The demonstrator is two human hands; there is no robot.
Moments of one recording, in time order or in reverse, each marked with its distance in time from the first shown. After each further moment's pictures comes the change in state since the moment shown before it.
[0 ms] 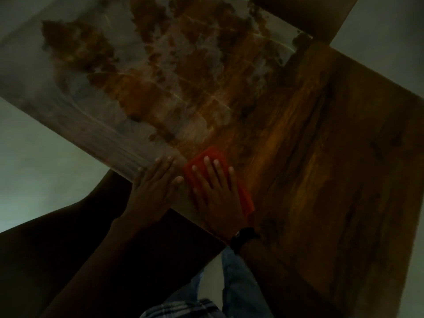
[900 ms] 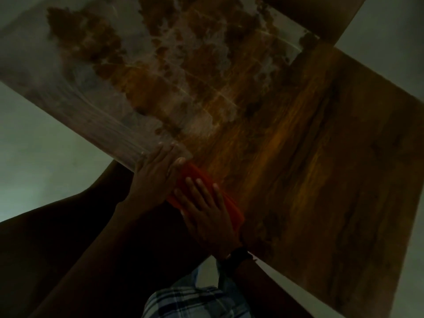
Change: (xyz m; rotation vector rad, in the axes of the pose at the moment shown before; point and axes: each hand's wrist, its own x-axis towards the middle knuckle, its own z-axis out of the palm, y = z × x) left_hand 0.012 0.001 -0.020 -0.231 0.087 -0.030; right_hand -0.041 -0.035 0.016 0.022 -0.028 -0.155
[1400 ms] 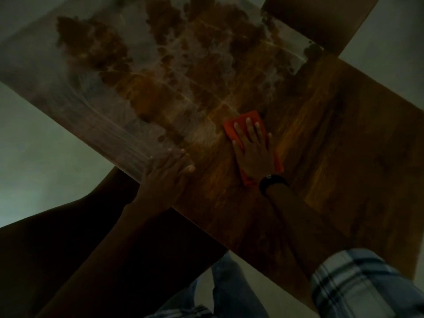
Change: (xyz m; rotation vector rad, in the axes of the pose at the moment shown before) left_hand 0.017 0.002 0.010 0.115 -0.055 -0.002; right_hand 0.122 0.142 -0.061 -0.085 -0.029 0.351
